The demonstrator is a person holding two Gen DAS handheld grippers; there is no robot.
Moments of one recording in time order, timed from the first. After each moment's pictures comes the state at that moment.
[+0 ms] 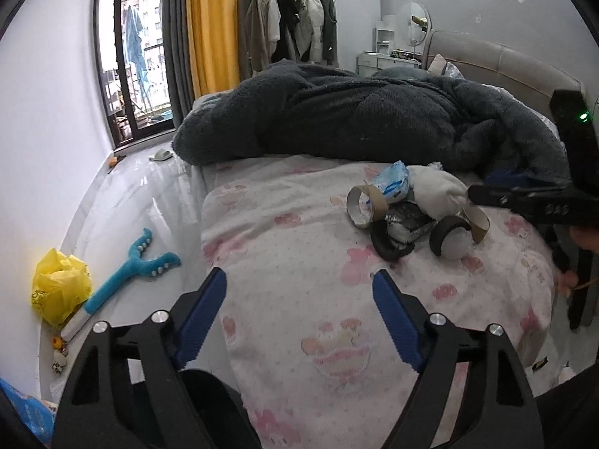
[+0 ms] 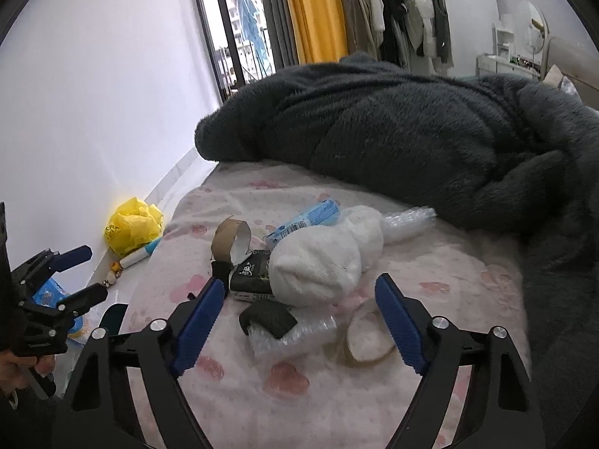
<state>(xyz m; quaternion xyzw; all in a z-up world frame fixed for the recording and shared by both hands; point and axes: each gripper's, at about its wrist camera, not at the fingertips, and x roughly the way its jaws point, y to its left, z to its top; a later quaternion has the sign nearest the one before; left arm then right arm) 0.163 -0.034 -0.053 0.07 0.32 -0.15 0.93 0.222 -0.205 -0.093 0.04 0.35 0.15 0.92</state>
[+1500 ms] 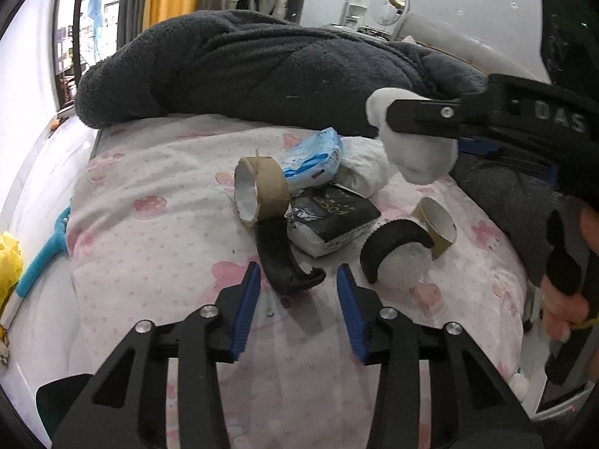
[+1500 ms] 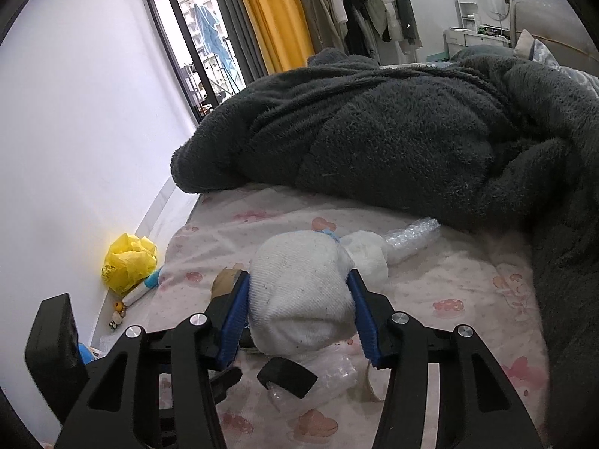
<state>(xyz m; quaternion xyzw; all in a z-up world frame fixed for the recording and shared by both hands) 0.211 -0.115 -0.104 0.01 0.40 -0.23 0.89 0.256 -0.201 -0.076 0.11 0.36 0.11 0.92</state>
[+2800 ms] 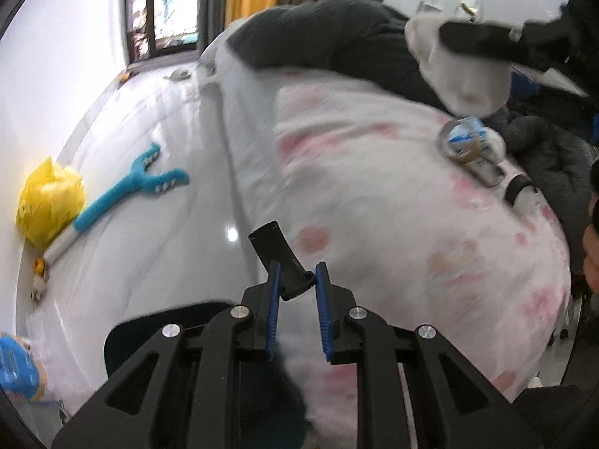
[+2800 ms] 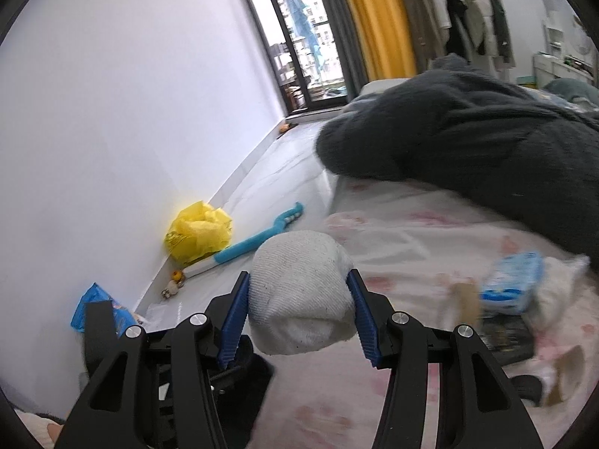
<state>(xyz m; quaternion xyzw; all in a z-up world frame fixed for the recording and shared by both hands) 0.178 0.079 -0.126 -0.02 0.45 -0.11 0.89 0.254 -0.018 -0.061 0.06 0.35 0.26 0.90</state>
